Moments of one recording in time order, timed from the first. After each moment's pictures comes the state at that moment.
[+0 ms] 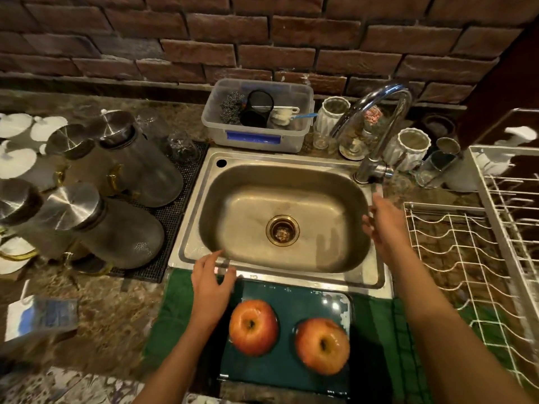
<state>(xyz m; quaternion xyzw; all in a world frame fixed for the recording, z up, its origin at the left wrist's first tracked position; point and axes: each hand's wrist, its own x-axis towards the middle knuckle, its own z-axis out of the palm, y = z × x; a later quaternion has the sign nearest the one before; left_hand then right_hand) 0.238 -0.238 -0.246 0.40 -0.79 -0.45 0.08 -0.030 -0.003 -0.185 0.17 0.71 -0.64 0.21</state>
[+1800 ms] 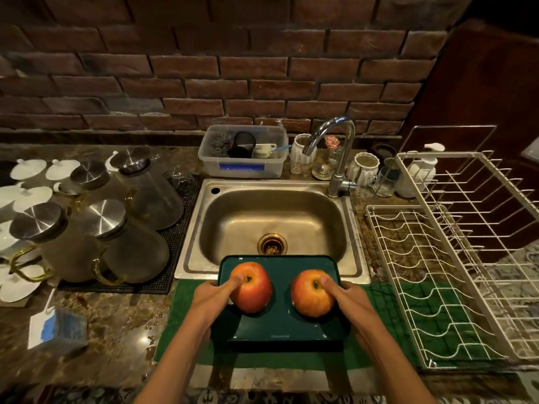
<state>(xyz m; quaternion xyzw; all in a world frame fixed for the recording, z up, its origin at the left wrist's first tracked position) 0.268 -0.228 -0.162 0.47 -0.67 -0.57 -0.06 0.166 0.035 -0.182 0.13 0.77 -0.56 0.29</state>
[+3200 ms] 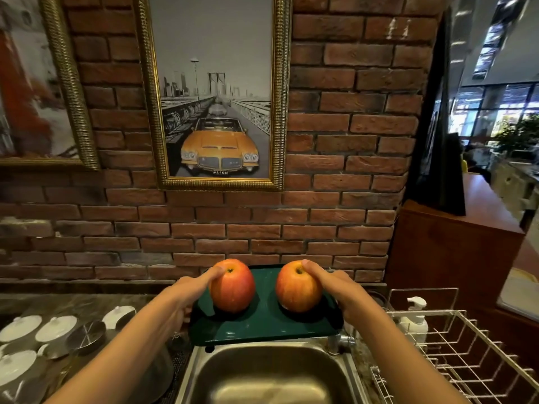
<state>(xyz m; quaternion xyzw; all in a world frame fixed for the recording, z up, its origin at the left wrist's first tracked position) 0.133 -0.333 0.109 0.36 -0.73 -0.58 0.02 0.004 -0.069 0.094 -0.03 0.78 -0.61 0.18</state>
